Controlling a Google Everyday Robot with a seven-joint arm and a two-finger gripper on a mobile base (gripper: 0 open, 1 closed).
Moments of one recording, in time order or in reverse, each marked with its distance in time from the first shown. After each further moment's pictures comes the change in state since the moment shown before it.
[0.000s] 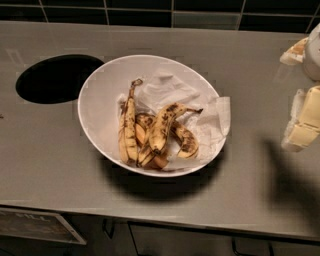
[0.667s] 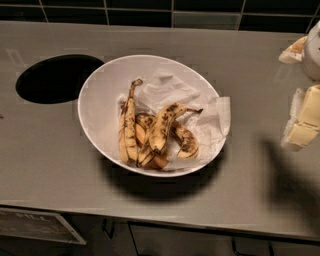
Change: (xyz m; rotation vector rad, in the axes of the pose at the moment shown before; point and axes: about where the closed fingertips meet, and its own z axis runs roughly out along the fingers) arm -0.003 -0.001 -0.001 0.004 -0.003 -0.011
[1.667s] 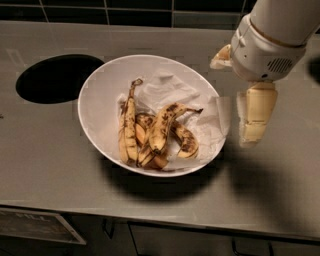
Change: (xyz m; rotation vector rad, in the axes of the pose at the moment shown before) arm -0.085 0.012 0.040 -0.137 -0.032 -0.364
